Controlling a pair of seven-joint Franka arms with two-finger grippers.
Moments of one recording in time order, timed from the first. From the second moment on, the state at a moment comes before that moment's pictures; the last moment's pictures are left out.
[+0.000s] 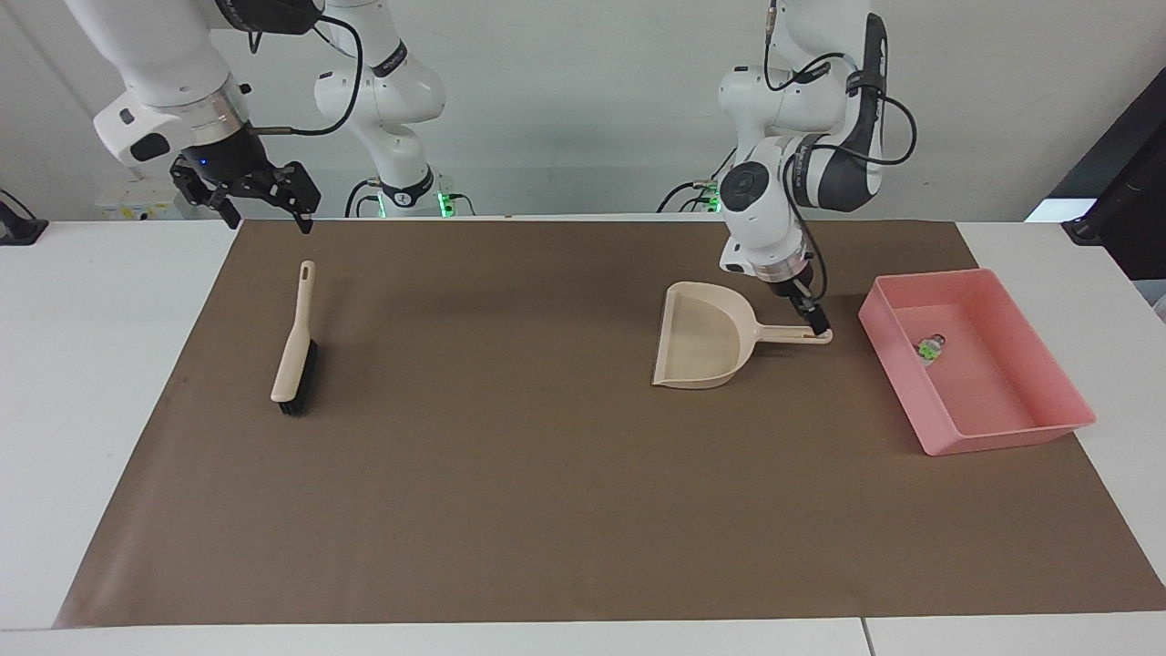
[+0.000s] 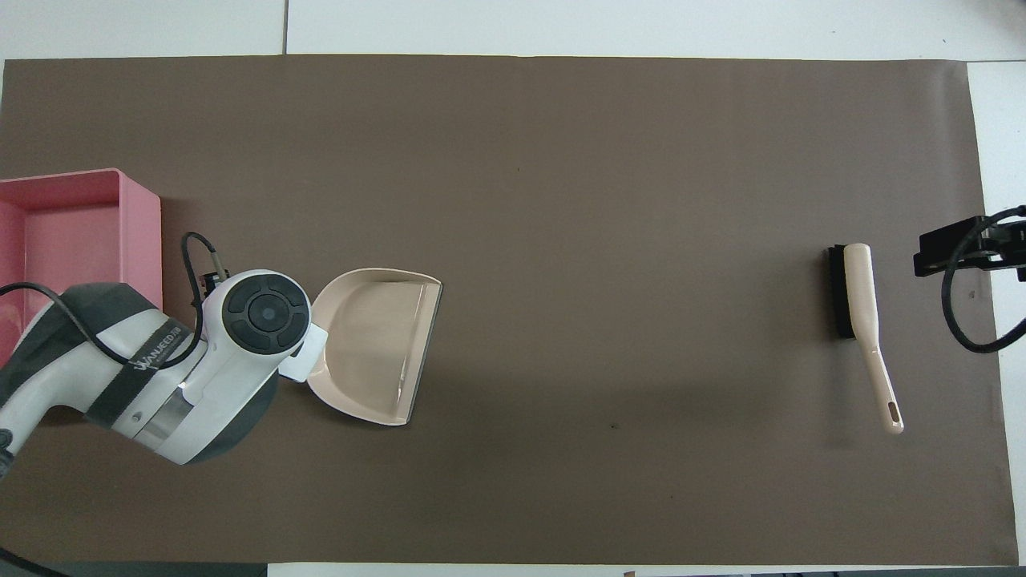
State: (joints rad) left arm -0.38 -0.07 0.00 -2.27 0.57 1.93 0.55; right arm 0.06 -0.06 -0.07 -1.58 -0.04 1.46 0.07
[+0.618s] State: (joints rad) left arm -0.10 -0.13 0.01 -2.09 0.23 1.80 0.04; right arm 0.06 -0.06 -0.07 -1.58 -0.04 1.46 0.07
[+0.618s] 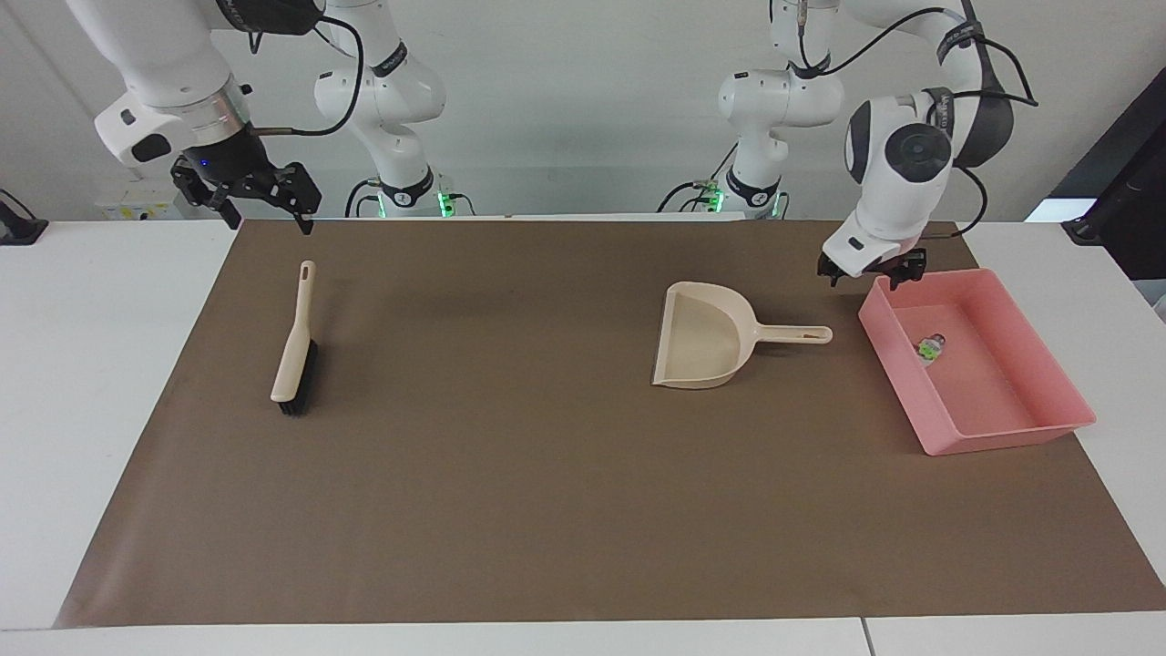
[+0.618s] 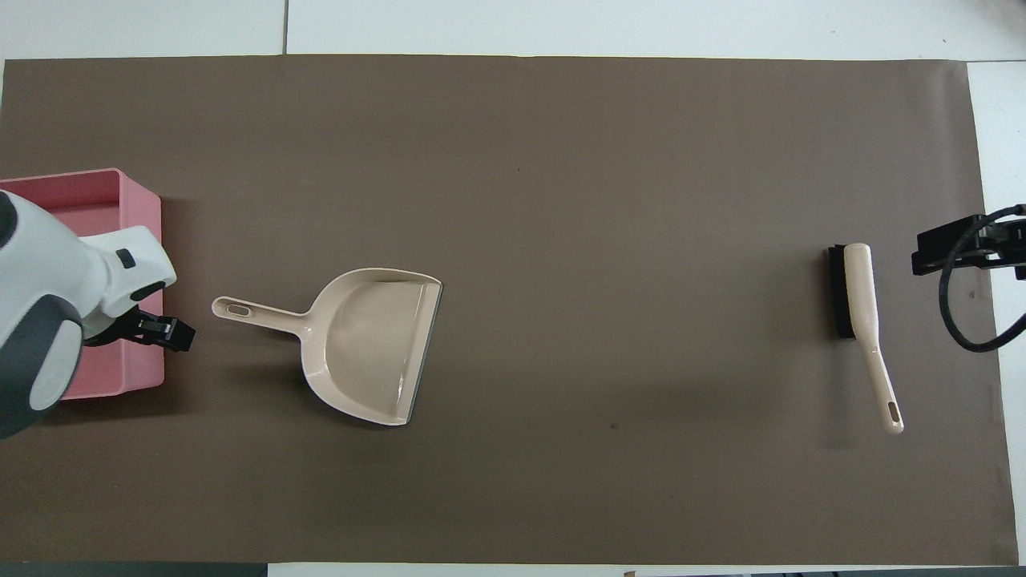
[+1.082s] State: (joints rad) left arm -0.01 -0.13 0.01 -1.81 0.13 1.73 -0.06; right arm 0.06 -0.06 -0.07 -1.58 -0.04 1.46 0.07
